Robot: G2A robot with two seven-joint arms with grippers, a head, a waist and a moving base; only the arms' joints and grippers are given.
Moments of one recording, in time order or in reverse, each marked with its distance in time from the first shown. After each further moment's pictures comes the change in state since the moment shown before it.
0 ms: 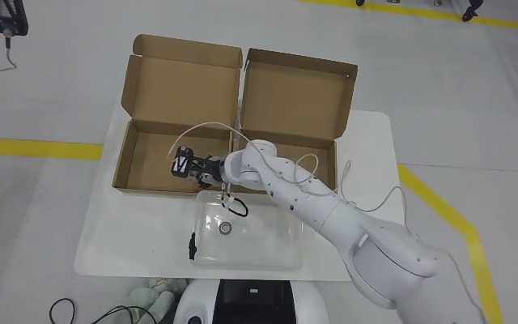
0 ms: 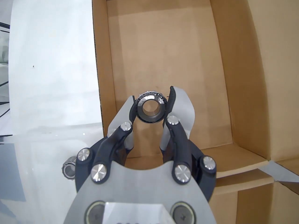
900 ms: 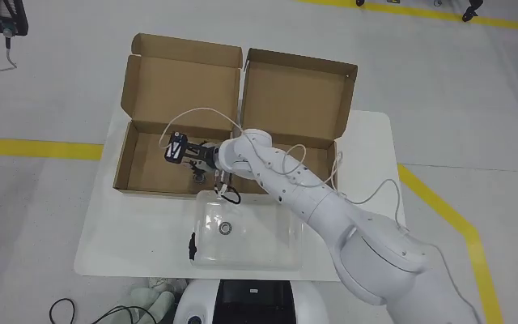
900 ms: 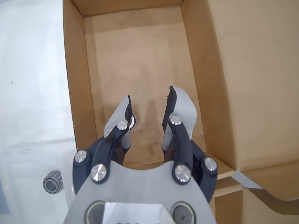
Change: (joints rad) left arm 0.000 0.000 0.000 0.000 0.000 0.000 0.000; right arm 0.069 -0.085 0.044 0.133 -0.091 -0.004 -0.122
